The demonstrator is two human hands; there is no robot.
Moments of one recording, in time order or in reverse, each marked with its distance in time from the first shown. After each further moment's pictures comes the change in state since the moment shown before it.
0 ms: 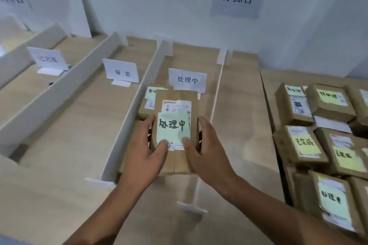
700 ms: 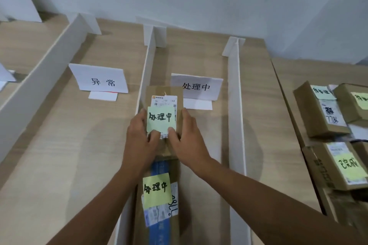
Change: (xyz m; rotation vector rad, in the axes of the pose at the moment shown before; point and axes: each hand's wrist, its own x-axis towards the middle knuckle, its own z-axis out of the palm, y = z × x) left_hand 0.257 -0.154 -0.012 0.126 -0.137 -0.060; right_hand 0.243 0.051 0.155 -0.187 0.008 0.220
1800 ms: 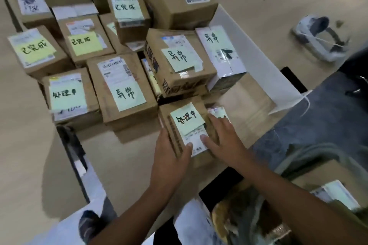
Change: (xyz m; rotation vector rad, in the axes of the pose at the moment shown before) left_hand -0.622 0.283 0.597 -0.076 -0.726 -0.006; right_hand -0.623 0.556 -0.525 -0.211 0.267 0.491
